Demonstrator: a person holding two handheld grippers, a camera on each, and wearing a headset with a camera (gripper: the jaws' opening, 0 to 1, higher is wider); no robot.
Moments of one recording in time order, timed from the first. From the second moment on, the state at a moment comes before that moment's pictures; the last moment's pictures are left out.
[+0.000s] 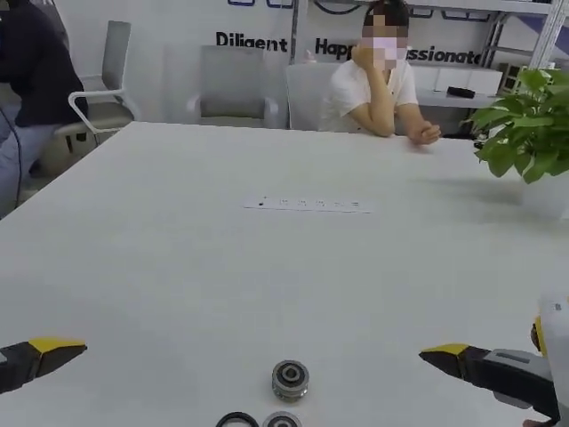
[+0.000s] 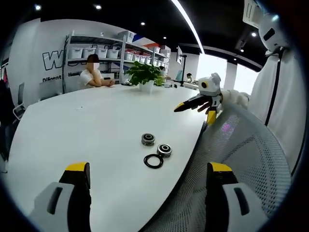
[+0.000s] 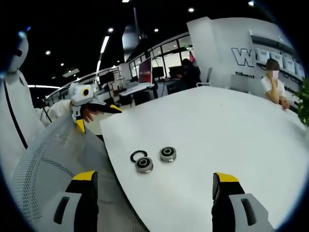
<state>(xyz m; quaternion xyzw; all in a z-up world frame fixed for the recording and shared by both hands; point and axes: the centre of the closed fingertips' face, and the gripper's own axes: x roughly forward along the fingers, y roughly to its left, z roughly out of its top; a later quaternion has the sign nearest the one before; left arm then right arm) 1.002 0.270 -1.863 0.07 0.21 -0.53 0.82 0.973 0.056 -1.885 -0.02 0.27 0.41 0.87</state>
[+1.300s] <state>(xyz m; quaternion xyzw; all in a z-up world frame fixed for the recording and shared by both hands) 1.007 0.281 -1.878 0.05 0.26 -0.47 0.84 0.939 0.048 -1.921 0.04 0.37 0.37 0.85</state>
